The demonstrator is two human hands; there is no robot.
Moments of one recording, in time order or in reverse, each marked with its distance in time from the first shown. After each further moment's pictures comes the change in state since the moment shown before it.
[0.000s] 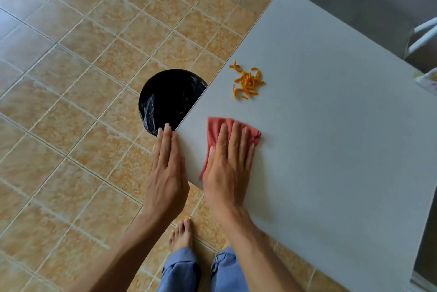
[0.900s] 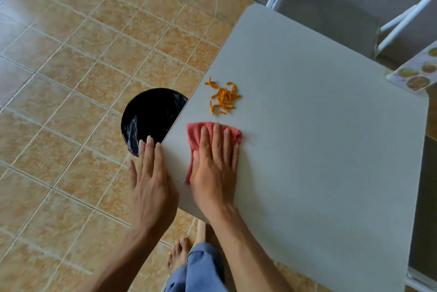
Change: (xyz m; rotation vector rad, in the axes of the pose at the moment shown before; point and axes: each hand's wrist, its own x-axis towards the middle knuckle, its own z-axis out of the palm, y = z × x) left_hand 0.030 0.023 -0.009 0.069 0.003 -0.066; right_hand 0.038 0.003 -0.001 0.020 -0.041 -0.007
